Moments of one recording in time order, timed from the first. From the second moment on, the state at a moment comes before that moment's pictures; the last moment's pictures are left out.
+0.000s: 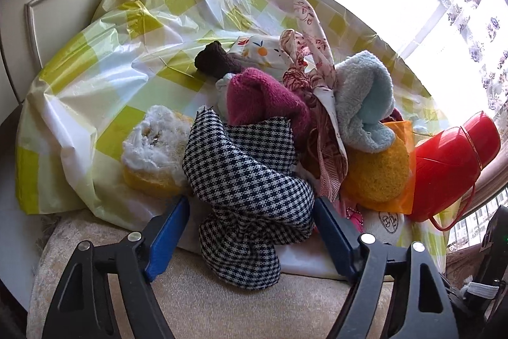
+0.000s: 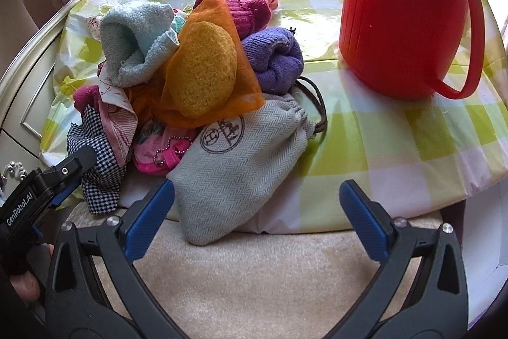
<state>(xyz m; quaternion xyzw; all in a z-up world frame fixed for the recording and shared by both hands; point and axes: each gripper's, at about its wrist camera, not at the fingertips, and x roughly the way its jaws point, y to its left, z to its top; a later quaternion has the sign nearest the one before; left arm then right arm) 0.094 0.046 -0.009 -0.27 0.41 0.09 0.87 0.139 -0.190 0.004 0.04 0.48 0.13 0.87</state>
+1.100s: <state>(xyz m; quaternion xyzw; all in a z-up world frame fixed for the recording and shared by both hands) 0.035 0.006 0.018 -0.25 0.36 0.05 0.90 0.109 -0.246 0.005 0.15 0.48 0.22 0.84</state>
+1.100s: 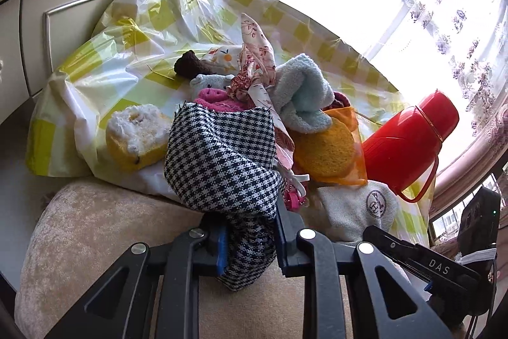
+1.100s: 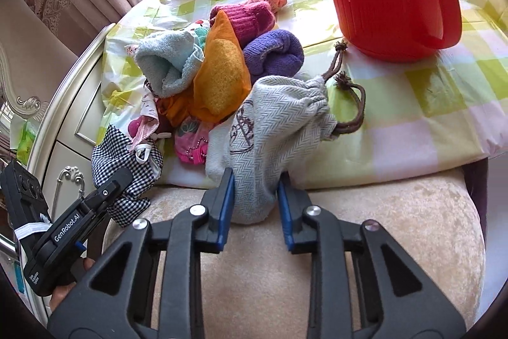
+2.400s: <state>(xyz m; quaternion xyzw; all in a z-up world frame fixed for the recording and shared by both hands) 0.080 -0.309 0.041 -0.06 0.42 -0.30 0.86 0.048 -0.540 0.007 0.29 0.41 -0.05 0.86</state>
